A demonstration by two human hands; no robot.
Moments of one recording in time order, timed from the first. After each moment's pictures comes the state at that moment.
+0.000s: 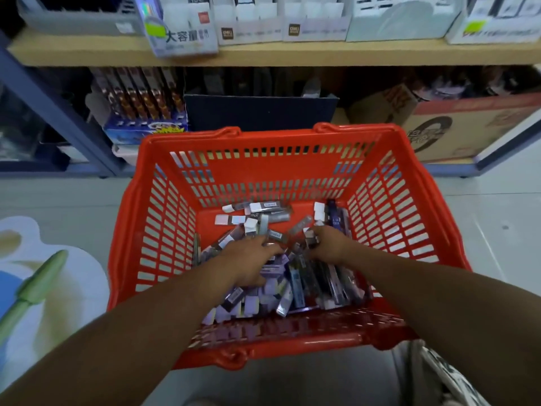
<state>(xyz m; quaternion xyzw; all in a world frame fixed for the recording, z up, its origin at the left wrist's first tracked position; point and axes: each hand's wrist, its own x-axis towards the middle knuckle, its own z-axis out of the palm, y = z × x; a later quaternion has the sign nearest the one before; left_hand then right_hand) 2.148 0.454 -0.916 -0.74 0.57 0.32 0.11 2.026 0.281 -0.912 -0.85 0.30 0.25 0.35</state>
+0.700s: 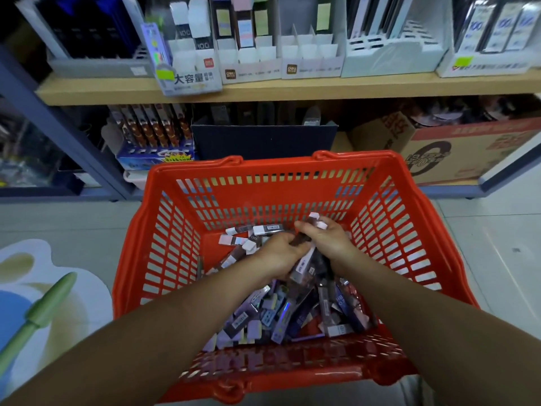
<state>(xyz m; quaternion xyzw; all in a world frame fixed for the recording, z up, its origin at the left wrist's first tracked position) 2.128 0.397 -0.862 -0.73 0.18 0.53 -0.39 2.060 0.283 -0.888 -0.56 0.46 -0.04 0.69</state>
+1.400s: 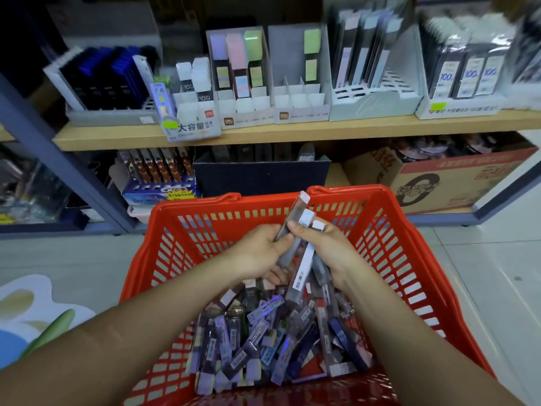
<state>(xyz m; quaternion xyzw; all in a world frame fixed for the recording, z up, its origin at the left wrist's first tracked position) 2.162 0.404 -0.780 -0.72 0.30 0.48 -0.40 2.068 0.287 -0.808 -0.50 0.29 -0.10 0.81</state>
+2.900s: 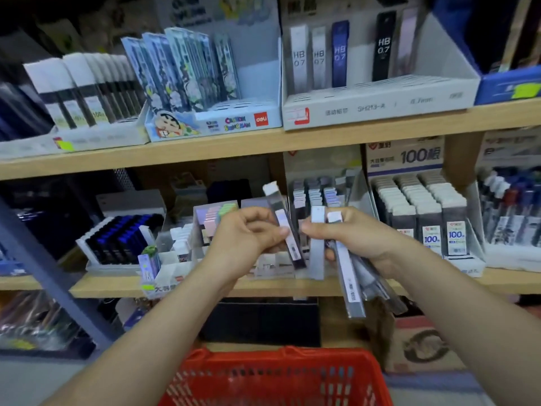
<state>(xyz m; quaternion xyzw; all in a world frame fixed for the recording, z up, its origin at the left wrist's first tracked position) 2.211 0.254 -0.597 -0.73 0.29 0.15 -0.61 2.116 0.092 -0.599 -0.71 0.12 -0.07 0.69</state>
